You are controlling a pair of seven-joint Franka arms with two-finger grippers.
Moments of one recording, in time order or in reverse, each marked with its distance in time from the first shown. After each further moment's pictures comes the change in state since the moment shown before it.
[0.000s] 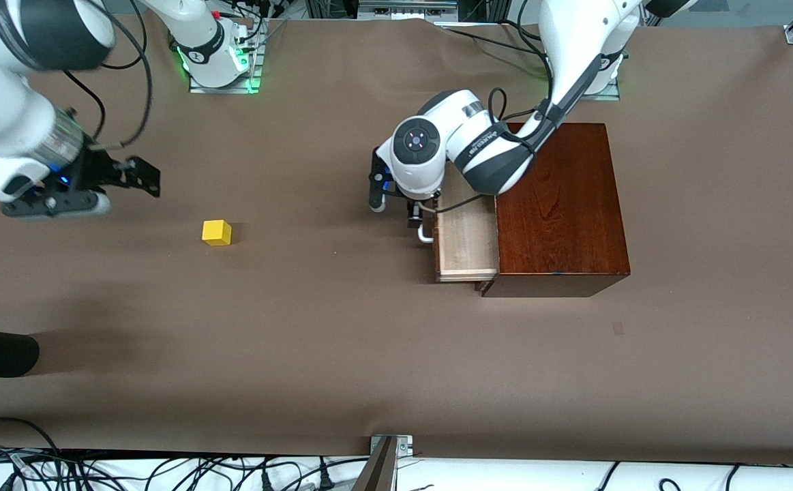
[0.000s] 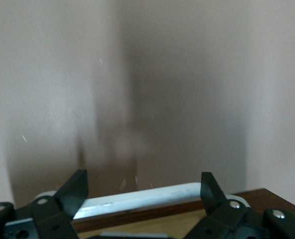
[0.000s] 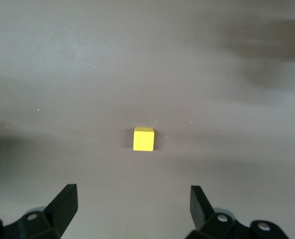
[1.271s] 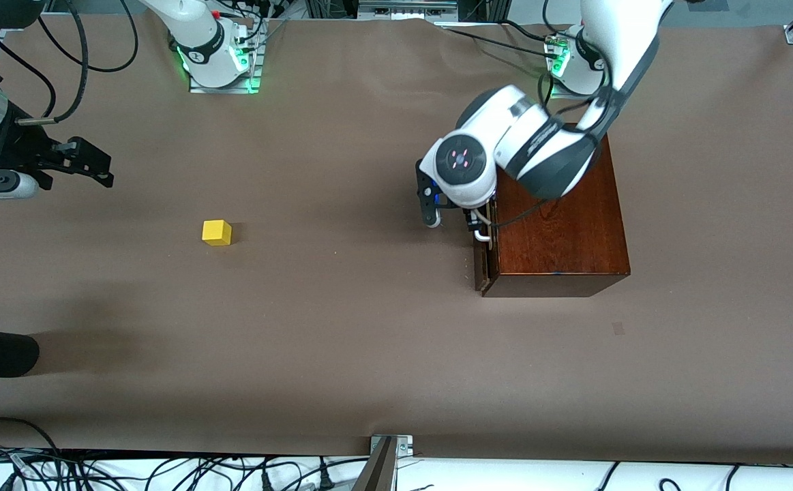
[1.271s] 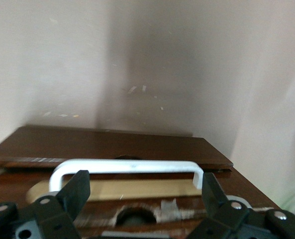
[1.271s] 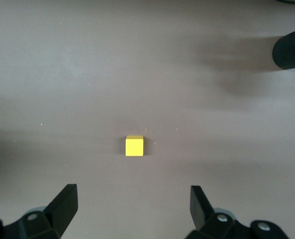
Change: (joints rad) left arm 0.109 -0.125 -0.002 0.046 0.025 -0.259 -0.087; right arm -0.002 0.035 -0.050 0.177 0.000 -0.087 -0.005
